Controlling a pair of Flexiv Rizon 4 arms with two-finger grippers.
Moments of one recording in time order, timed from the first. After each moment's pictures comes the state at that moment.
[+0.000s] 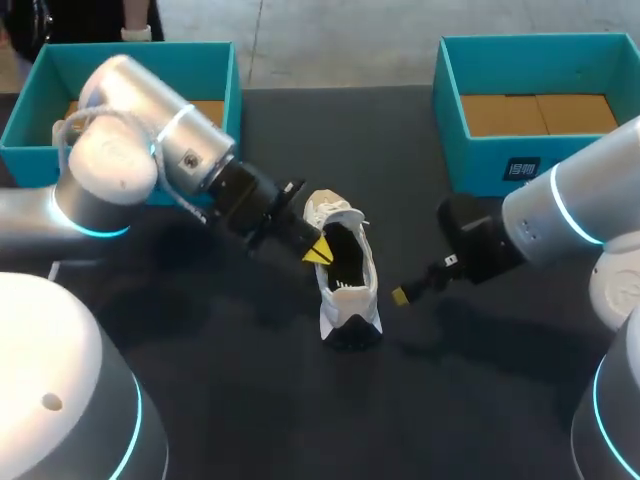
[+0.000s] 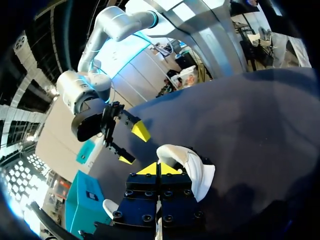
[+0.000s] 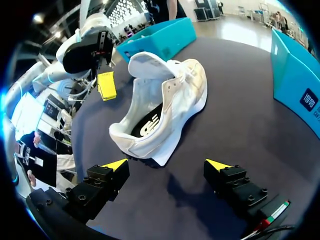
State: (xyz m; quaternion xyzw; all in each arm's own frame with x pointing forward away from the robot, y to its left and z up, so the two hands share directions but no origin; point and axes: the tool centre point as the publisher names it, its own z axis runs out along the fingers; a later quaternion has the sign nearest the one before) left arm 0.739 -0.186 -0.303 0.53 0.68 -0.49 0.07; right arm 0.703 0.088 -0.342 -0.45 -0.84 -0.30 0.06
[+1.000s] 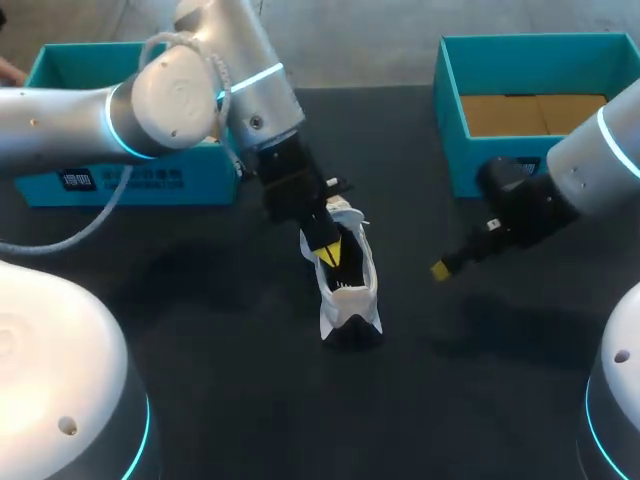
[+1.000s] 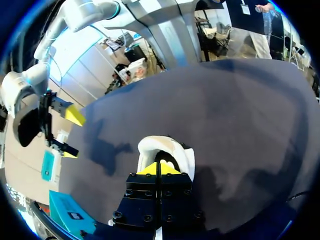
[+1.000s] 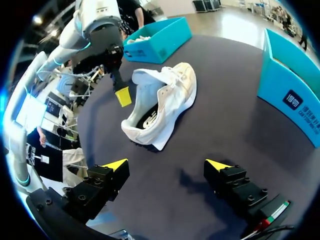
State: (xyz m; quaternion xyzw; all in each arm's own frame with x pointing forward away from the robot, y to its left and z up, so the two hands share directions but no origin) left arm 0.744 -0.194 -0.316 0.68 0.66 -0.33 -0.04; right arm 0.699 0.038 -0.283 -0.45 -0.85 -0.26 0.09
